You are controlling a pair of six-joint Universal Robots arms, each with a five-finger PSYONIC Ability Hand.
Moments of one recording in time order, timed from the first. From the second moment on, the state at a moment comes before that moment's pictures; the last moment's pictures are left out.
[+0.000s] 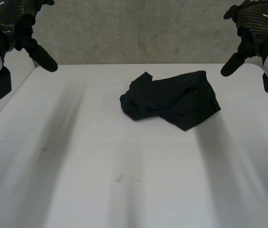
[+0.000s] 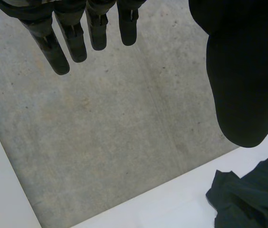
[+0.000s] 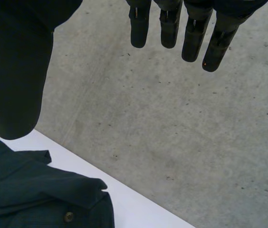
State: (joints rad) left arm 4.30 -1.60 -1.22 2.89 -1.69 3.22; right arm 1.95 -1.43 1.23 0.13 1.65 2.96; left_hand 0.19 0.20 0.21 0.21 0.05; right_hand 0.21 0.22 0.21 0.24 0.07
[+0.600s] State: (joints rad) left arm 4.28 -1.77 -1.35 3.16 -1.67 3.22; right arm 1.75 -0.40 0.45 0.21 1.41 3.34; left_hand 0.19 0.20 0.21 0.21 0.04; right_hand 0.21 0.22 0.21 0.24 0.07
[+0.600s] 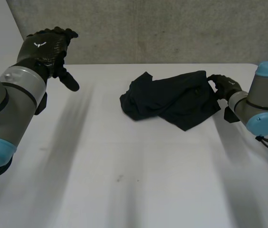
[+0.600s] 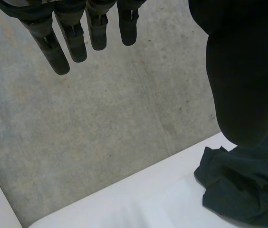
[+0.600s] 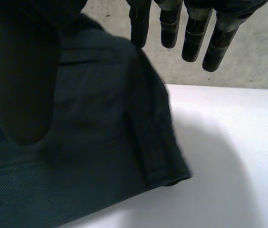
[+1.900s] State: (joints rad) left arm 4.00 -2.05 -1.39 2.97 -1.86 3.01; right arm 2.15 -1.38 1.75 -0.20 1.49 2.38; left_hand 0.27 0.26 0.26 0.26 0.08; right_hand 0.96 1.17 1.19 1.21 0.97
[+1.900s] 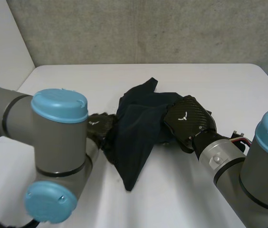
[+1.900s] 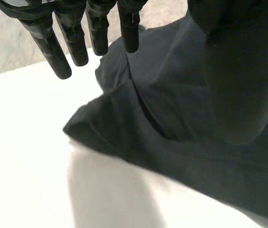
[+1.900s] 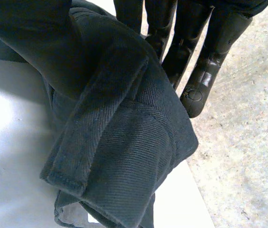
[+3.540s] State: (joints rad) left arm 3.93 -2.23 -1.25 3.16 -2.02 2.39; right arm 2.28 -1.46 1.76 -0.21 1.56 2.43; left_hand 1.13 1.18 1.18 1.18 0.98; right_hand 0.96 1.17 1.19 1.21 0.97
